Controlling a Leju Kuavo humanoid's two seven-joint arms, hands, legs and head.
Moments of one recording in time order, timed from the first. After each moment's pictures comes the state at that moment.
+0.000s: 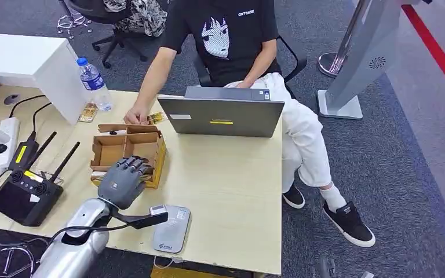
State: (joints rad) left arm -0.19 0.22 -0.27 -1.19 -1.17 0.24 -0.29; right arm -0.23 0.12 -0.79 -0.29 -0.25 0.32 -0.39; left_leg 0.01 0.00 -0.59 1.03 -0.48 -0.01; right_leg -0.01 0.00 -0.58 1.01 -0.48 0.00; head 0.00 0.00
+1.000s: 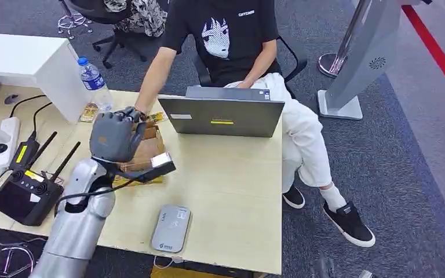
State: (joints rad) left arm -0.38 0.07 -0.16 -1.41 -1.11 0.21 -0.25; right arm -0.23 0.13 -0.79 -0.29 -0.23 0.31 -0.38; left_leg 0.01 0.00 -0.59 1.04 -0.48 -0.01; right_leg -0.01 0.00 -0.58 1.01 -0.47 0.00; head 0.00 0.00
